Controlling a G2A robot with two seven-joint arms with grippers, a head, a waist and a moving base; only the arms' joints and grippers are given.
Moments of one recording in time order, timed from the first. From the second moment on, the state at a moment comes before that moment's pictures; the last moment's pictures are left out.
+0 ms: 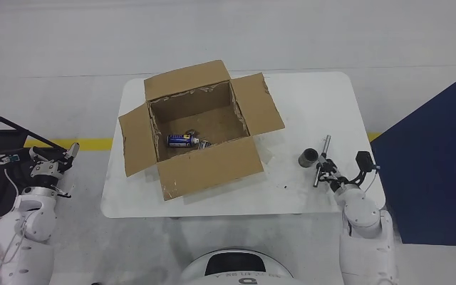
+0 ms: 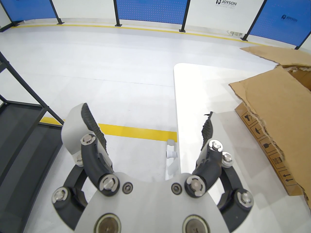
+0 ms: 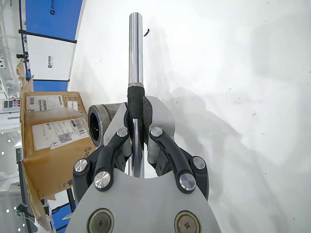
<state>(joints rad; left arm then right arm) 1.73 -1.06 -1.97 -1.41 0.96 -0.36 0.07 -1.74 -1.55 1.88 -1.74 -0.64 0.13 0.58</state>
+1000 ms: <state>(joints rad) 1.73 -1.06 -1.97 -1.41 0.96 -0.36 0.07 -1.72 -1.51 1.85 -1.78 -0.69 0.26 0.66</state>
